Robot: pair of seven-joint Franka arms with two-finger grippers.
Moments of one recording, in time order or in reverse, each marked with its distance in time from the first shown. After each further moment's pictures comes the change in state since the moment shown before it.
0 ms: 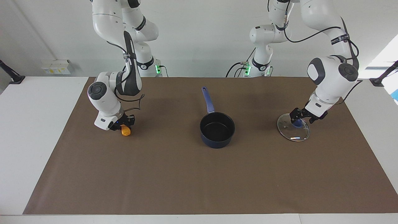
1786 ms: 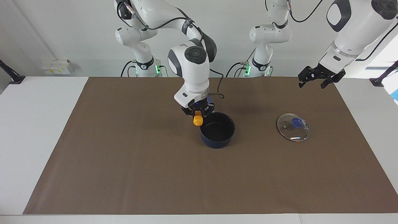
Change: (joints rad) left arm -0.038 -0.132 -0.018 0.349 0.003 -0.551 -0.055; right arm 0.515 0.244 0.095 0.740 0.006 -0.346 1.025
